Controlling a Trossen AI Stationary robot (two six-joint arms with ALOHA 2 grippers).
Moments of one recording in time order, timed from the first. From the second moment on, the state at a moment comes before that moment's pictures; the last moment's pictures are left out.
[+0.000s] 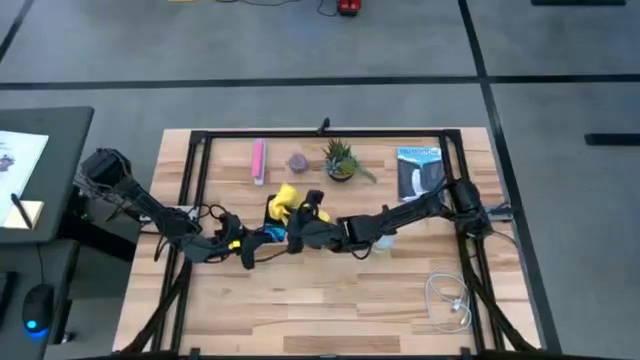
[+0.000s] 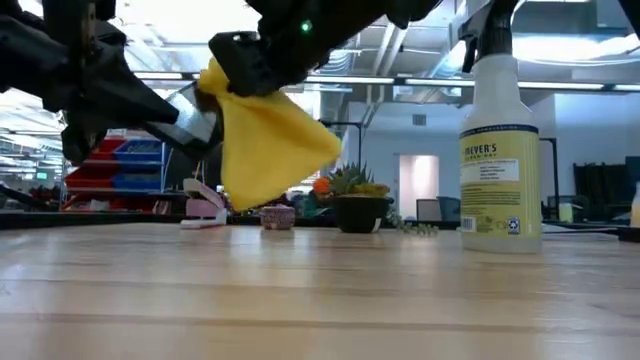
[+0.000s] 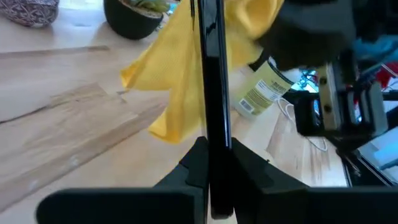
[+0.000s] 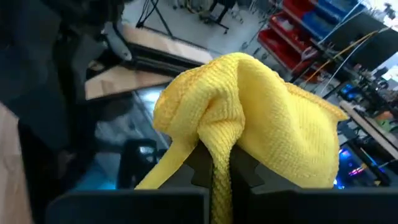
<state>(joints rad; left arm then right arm) -0.68 1.10 0.20 0.71 -0.98 -0.79 0.18 2.06 1.48 0.24 0.79 -0.29</state>
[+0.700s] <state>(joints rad) -0.67 1.10 0.20 0.77 -0.99 -0.71 0.23 2.12 1.48 0.28 0.54 -0.10</state>
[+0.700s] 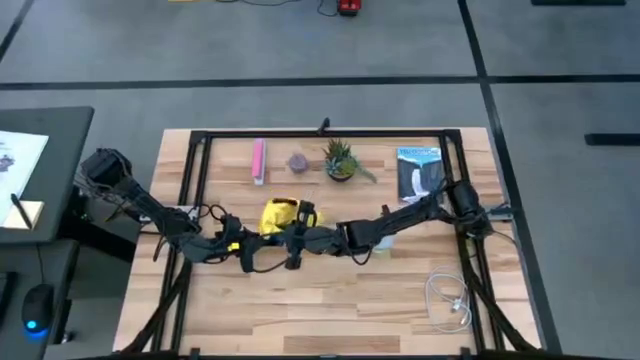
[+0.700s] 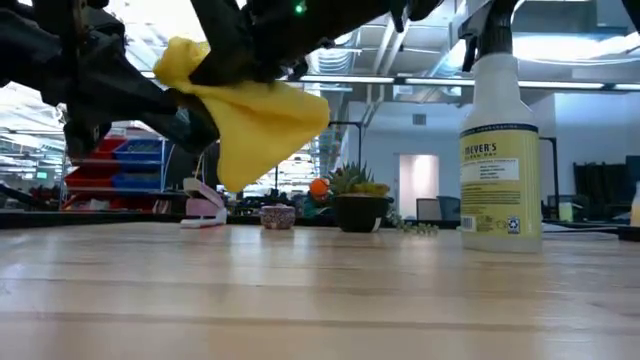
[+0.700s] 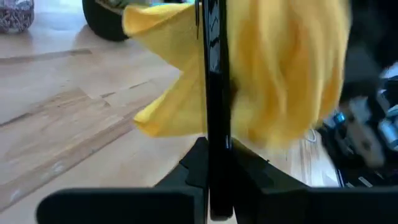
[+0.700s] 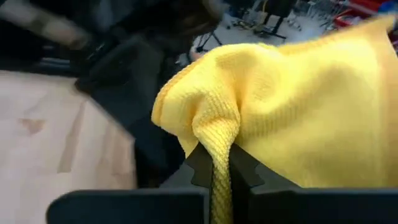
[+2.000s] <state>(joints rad) -0.67 1.10 0.20 0.90 -0.96 -0.58 0.23 1.99 1.48 0.20 0.65 -0.18</state>
